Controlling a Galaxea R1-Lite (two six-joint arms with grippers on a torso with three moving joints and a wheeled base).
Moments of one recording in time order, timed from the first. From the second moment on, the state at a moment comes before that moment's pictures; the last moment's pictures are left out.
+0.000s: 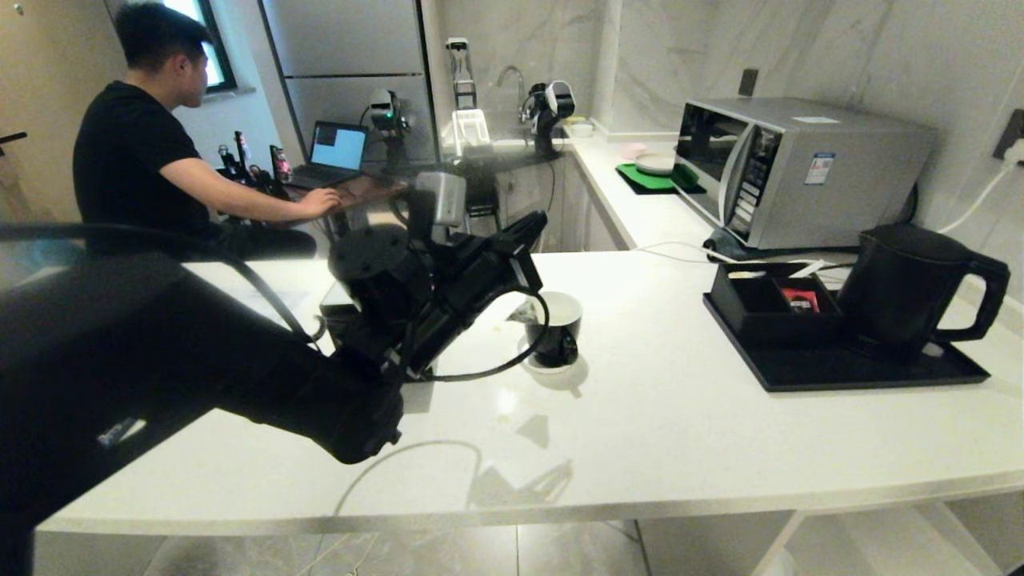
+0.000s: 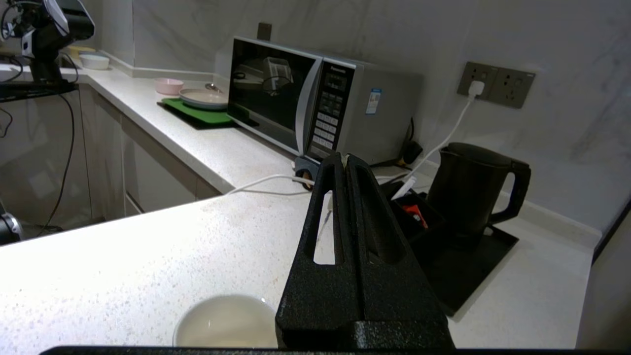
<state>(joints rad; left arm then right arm) -0.59 2.09 -1.02 -1.41 -0.11 -0.27 -0.01 0.00 0.00 0.00 -0.04 0.03</state>
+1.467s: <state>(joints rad) -0.54 2.20 -1.38 -1.11 -0.11 -0.27 -0.01 0.00 0.00 0.00 -0.04 0.03</state>
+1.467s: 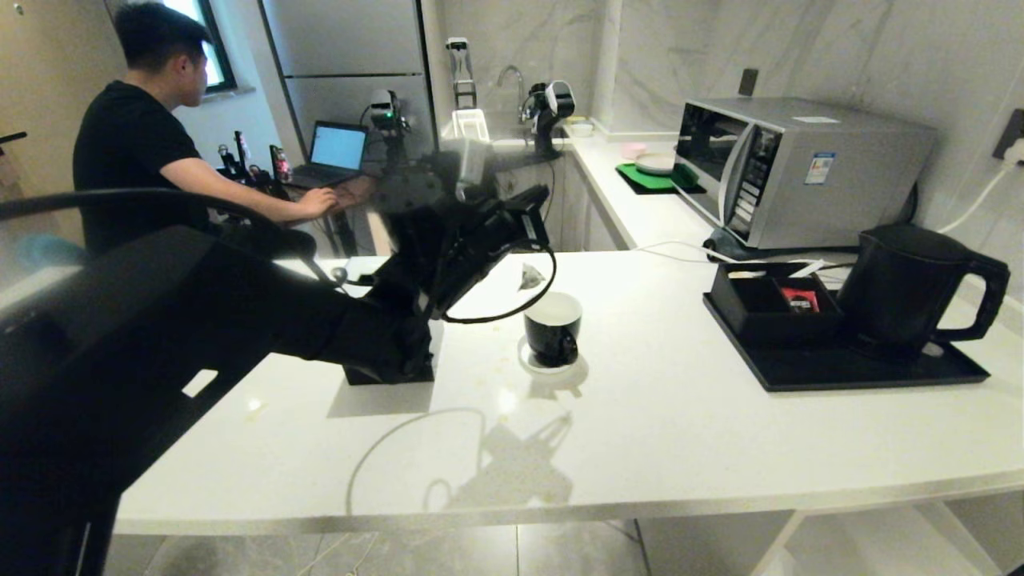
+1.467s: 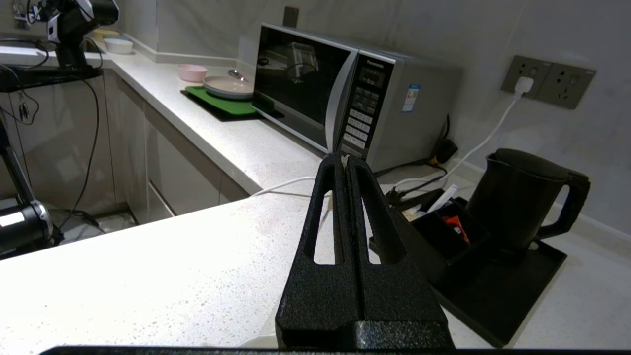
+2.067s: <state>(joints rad) -0.54 2.23 -1.42 -1.07 -0.11 -0.27 -0.01 0.00 0.00 0.00 -0.04 0.03</state>
